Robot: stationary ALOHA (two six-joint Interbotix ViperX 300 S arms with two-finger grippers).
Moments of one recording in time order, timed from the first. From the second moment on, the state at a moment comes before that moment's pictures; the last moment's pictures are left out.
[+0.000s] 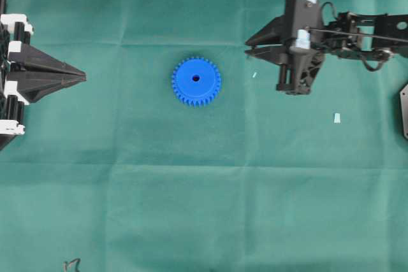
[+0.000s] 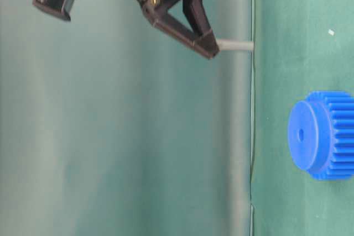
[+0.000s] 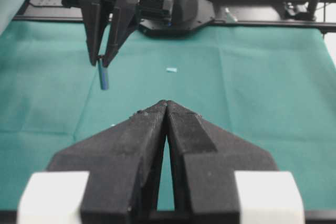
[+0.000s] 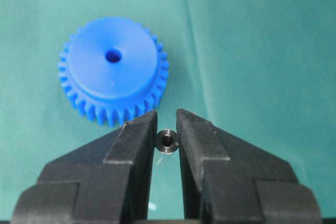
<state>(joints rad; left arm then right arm) 0.00 -0.97 1.17 0.01 -0.19 -0.02 -0.22 -0.20 0.77 0.02 0.06 0.02</state>
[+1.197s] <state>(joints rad) 0.00 -0.97 1.17 0.01 -0.19 -0.03 -0.14 0.14 0.50 0.02 -0.04 0.01</state>
